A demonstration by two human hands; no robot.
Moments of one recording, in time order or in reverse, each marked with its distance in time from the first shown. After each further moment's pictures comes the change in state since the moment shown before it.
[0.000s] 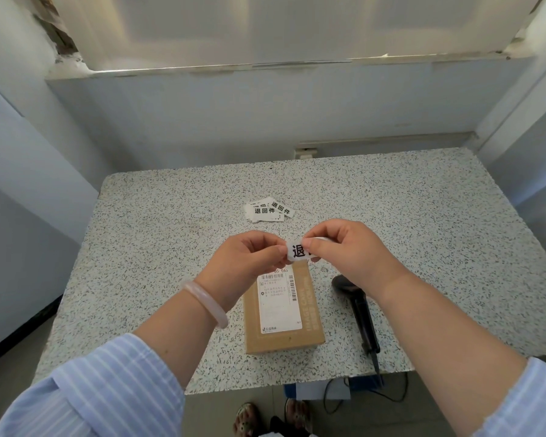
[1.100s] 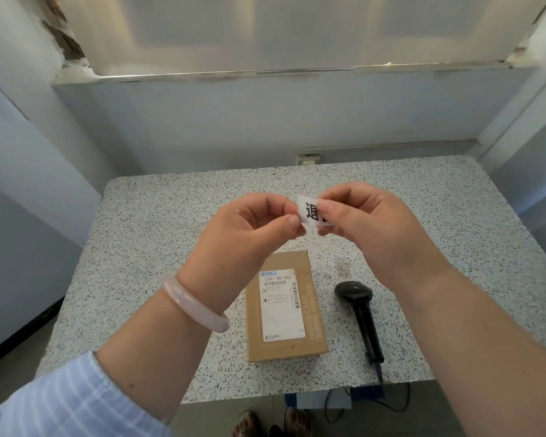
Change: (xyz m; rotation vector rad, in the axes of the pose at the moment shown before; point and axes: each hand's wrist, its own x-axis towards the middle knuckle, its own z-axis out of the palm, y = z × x) left_hand -0.020 0.058 0.002 -0.137 0.024 0.305; right_hand -0.009 -0.045 -0.015 0.297 0.053 -0.199
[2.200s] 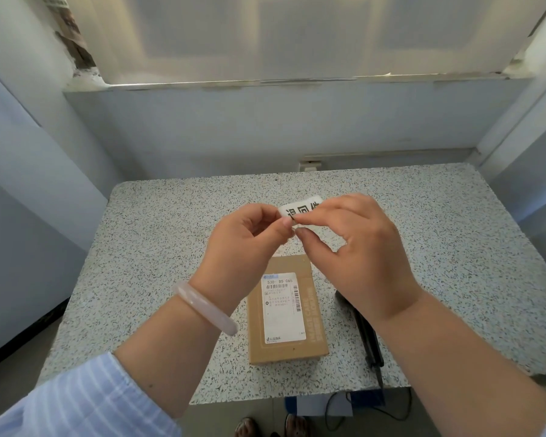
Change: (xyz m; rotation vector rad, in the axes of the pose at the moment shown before) left_hand -0.004 -0.006 0.003 0.236 0.192 -0.036; right_hand -0.008 0.020 0.018 -0.794 0.244 -0.709
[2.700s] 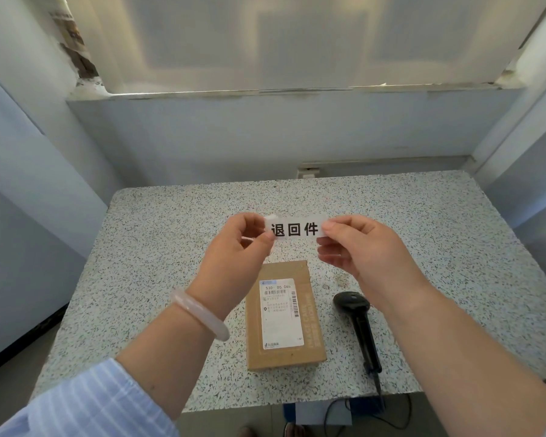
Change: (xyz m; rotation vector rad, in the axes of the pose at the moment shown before) left_hand 0.000 -0.012 -0.005 0.170 0.023 -0.101; right_hand 0.004 0.008 -0.012 0.808 -0.153 1.020
